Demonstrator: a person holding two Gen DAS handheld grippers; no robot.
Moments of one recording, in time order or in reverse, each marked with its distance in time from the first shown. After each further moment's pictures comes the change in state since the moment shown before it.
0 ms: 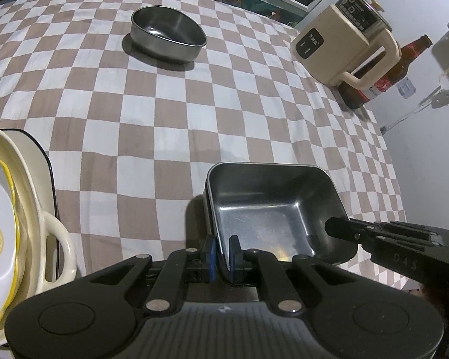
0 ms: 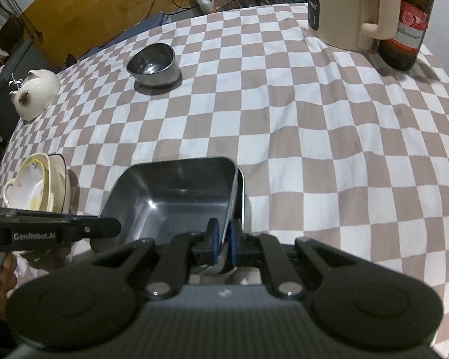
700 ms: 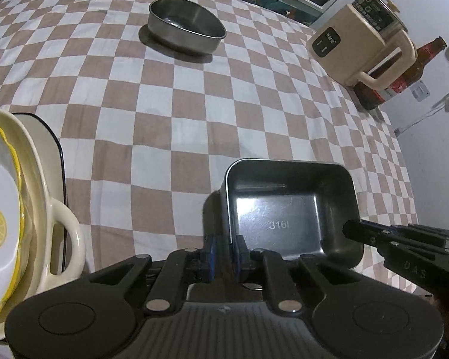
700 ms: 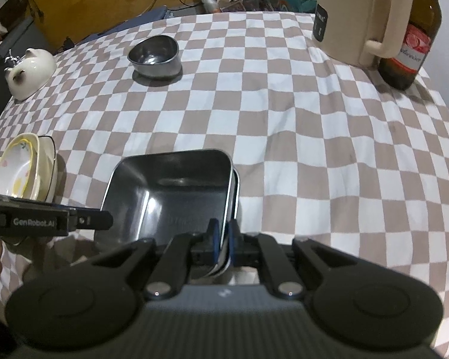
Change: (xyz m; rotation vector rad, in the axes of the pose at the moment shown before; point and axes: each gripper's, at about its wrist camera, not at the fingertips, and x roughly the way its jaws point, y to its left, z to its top) left arm 0.009 0.008 -0.005 -0.027 -0.003 0.044; right arm 0.003 0.007 -0.004 -0.084 -0.006 -0.081
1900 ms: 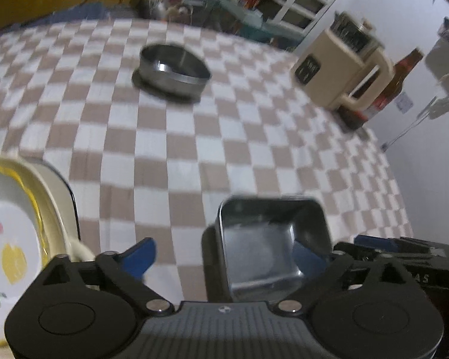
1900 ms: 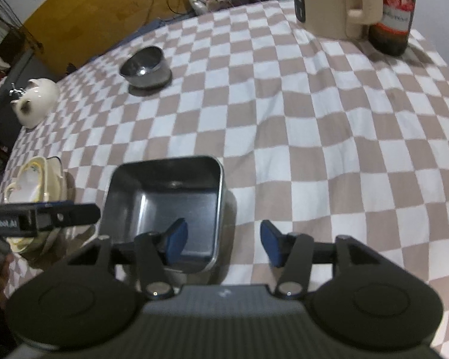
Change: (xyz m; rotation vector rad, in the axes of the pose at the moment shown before) left arm -0.035 -0.007 0.009 0.067 -0.136 -0.014; right arm -0.006 -0.034 -0.016 0.122 -0.031 0.119
